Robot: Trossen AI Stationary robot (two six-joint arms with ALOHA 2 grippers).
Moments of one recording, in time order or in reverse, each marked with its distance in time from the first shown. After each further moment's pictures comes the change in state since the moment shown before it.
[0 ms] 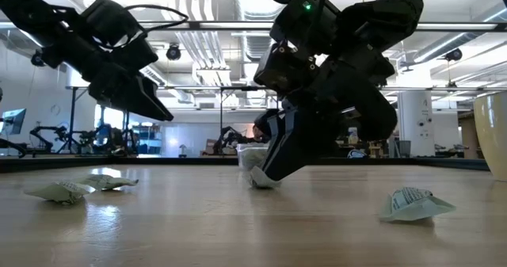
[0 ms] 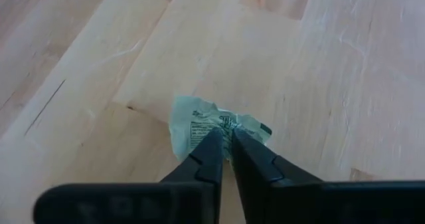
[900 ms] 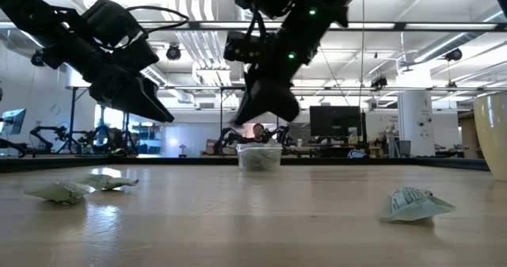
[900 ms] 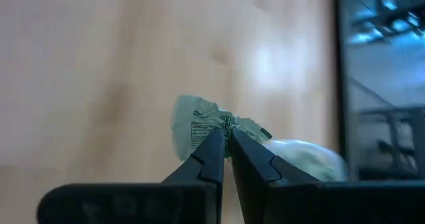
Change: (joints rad) left arm 0.001 0.011 0.000 0.008 0.000 0.000; right arm -0.079 -0.011 0.338 -0.416 0.692 -0.264
